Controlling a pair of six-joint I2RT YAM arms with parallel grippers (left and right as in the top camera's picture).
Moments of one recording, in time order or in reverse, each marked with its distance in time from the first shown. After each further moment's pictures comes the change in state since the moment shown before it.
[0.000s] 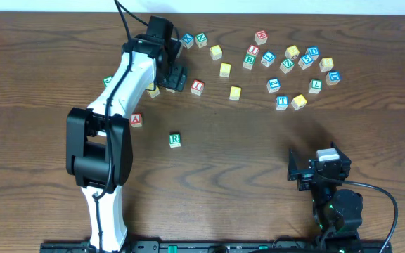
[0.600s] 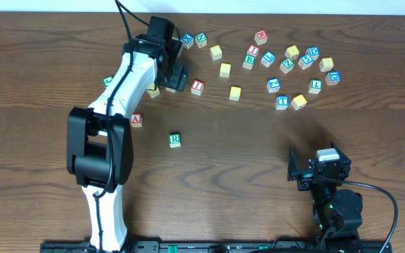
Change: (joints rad) left arm -0.001 0.015 0.000 0.014 0.002 -0.007; right arm 0.000 0.000 0.000 0.000 0.000 0.000
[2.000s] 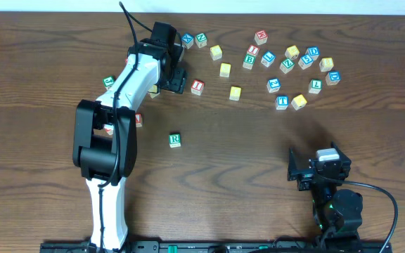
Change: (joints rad) left arm 0.000 0.062 0.000 0.035 0.000 -0.011; right arm 0.000 0.000 0.000 0.000 0.000 0.000
